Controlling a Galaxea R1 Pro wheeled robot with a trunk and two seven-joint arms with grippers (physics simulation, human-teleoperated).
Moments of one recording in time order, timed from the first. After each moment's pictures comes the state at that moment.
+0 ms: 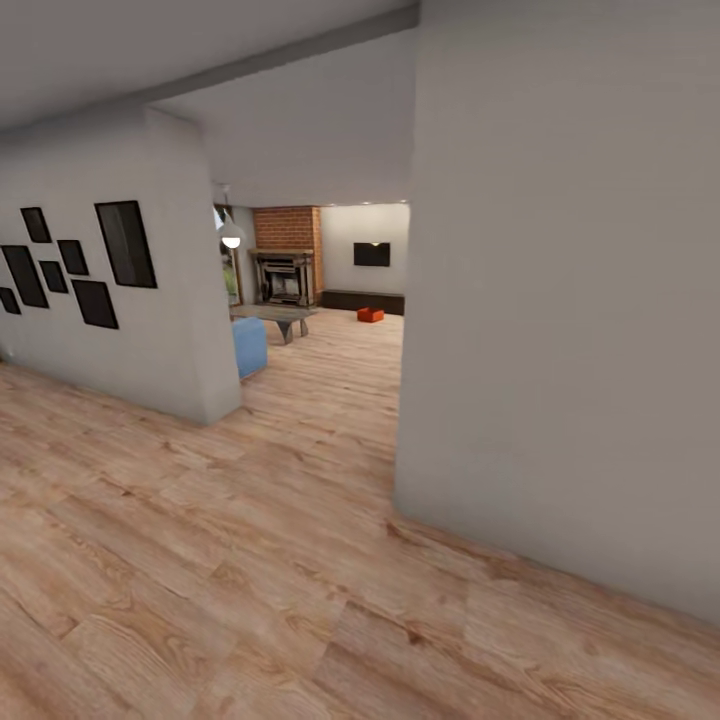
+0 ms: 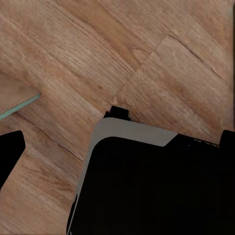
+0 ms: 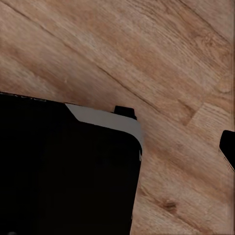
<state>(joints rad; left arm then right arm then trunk) -0.23 0.00 -0.01 0.00 0.27 -0.02 0.11 -0.17 0.04 0.20 0.02 -0.01 -0.12 -0.05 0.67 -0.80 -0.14</state>
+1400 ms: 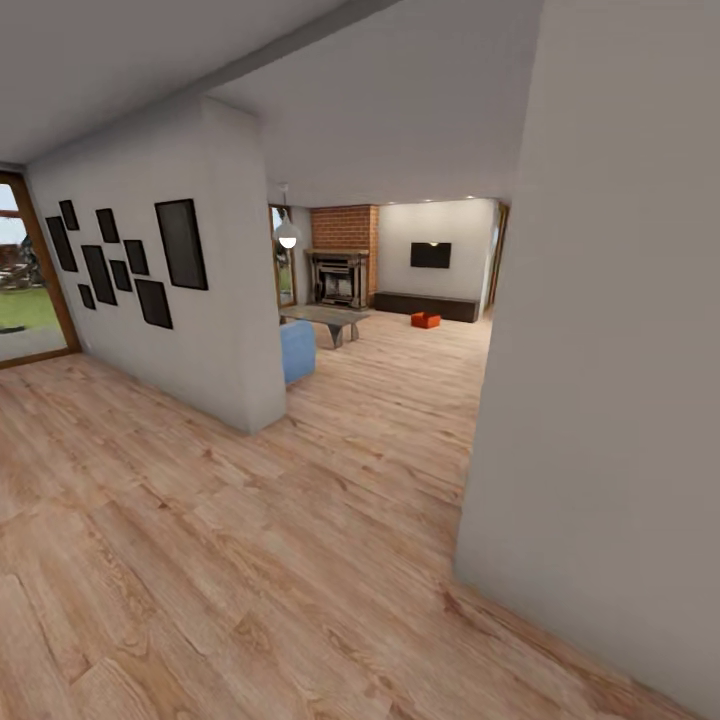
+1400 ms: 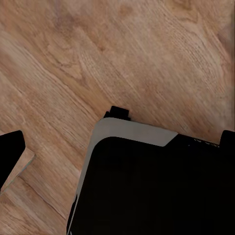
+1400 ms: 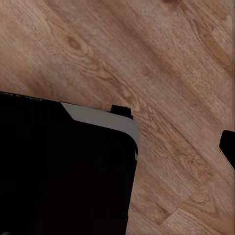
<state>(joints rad) -0.23 0.00 -0.01 0.00 0.27 -0.02 0.11 -0.17 0.04 0.21 0.02 -0.01 -0.11 -0.06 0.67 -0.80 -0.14</state>
